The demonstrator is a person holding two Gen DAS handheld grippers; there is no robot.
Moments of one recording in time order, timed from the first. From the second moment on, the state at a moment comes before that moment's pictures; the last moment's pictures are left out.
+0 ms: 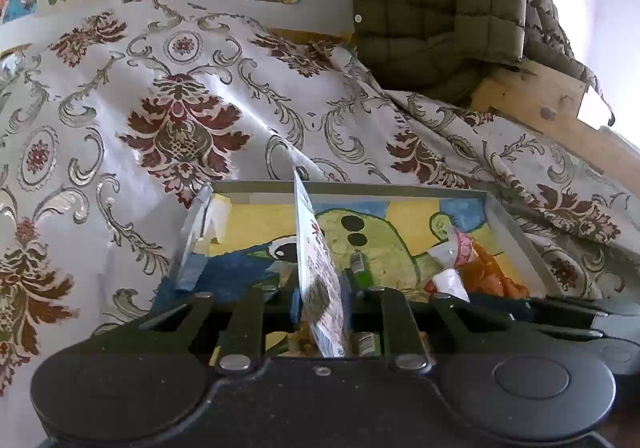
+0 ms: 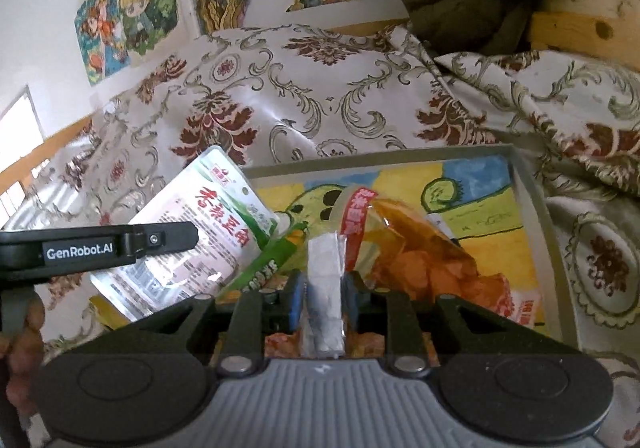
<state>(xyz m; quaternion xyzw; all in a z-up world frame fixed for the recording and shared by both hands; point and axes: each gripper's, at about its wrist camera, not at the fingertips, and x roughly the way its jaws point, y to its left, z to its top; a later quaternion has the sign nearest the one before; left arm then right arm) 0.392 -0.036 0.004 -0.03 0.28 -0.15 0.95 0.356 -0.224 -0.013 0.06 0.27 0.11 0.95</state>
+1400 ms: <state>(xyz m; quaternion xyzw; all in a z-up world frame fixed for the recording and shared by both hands) 0.181 -0.023 0.089 -0.07 0.12 -0.04 0.99 0.170 -0.258 0.118 0.05 0.13 0.06 0.99</state>
